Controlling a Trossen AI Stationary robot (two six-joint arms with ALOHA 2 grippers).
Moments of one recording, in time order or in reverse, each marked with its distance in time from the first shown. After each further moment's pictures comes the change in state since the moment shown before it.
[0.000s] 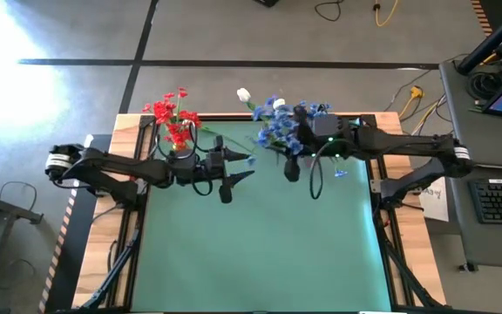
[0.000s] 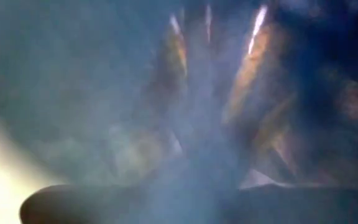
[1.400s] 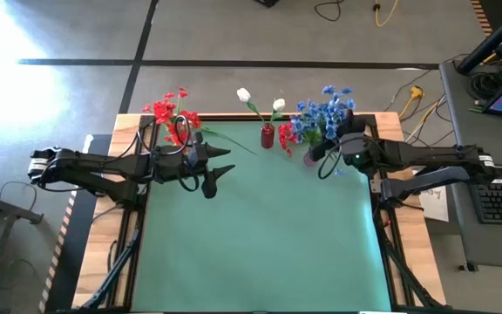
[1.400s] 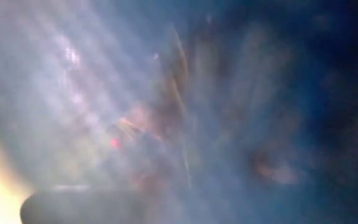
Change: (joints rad) left arm 0.000 -0.245 0.000 -0.446 -0.131 -0.083; right arm 0.022 -0.347 -0.408 -0.083 0.798 0.341
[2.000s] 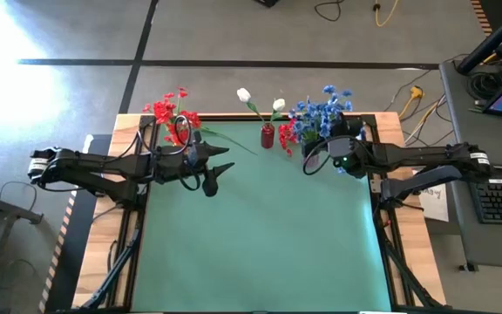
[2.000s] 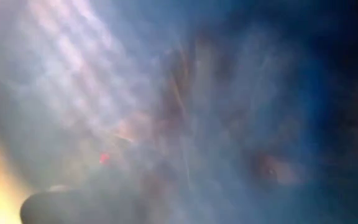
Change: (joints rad) left arm 0.000 0.001 0.000 -0.020 -0.051 -0.011; right arm -0.001 0.091 -0.016 0.086 0.113 0.103
